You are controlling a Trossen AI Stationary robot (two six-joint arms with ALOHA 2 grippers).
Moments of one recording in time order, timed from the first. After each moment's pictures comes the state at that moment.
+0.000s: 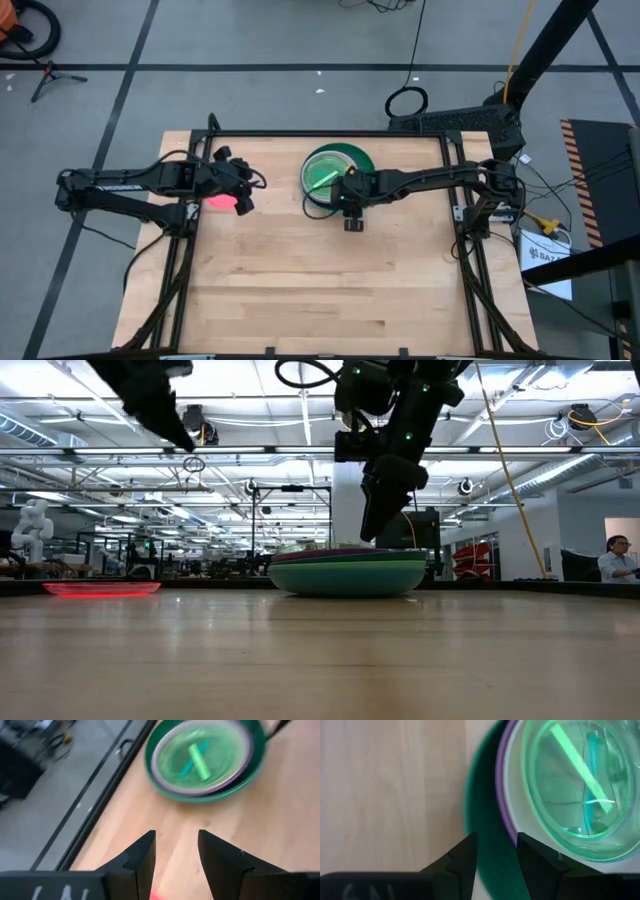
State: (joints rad) left arm 0.08 0.94 0.90 -0.75 -0.41 -0.07; right arm -0.09 1.74 1.22 -0.62 0.15 -0.10
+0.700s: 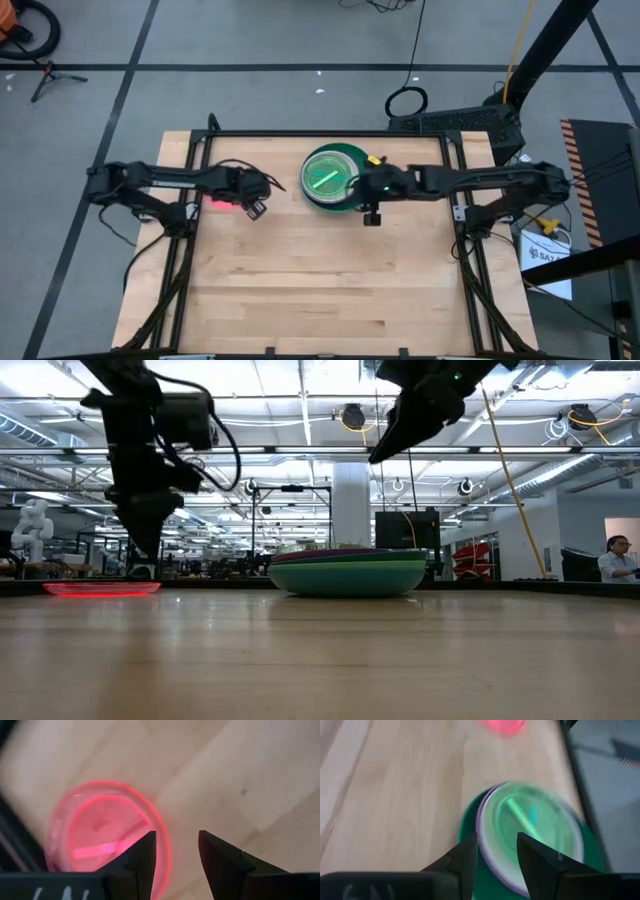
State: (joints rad) left arm 0.23 1.32 0.76 -0.86 -0.34 -0.51; right arm -0.07 1.35 1.02 -0.41 0.16 -0.24
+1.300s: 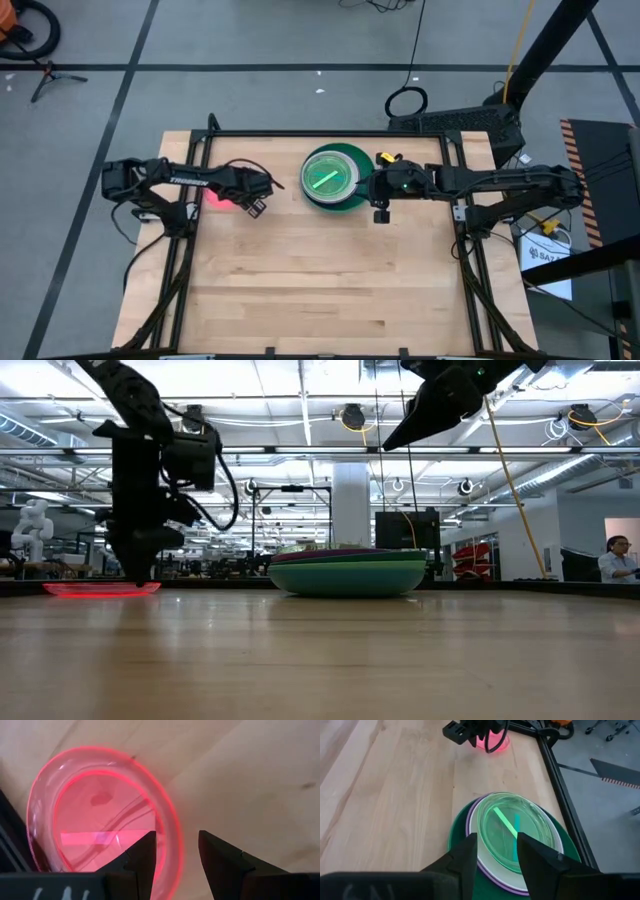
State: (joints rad) left arm 0.29 1.47 0.72 -0.81 -0.32 -0.58; right arm -0.08 1.19 0.89 -0.31 0.16 -0.26
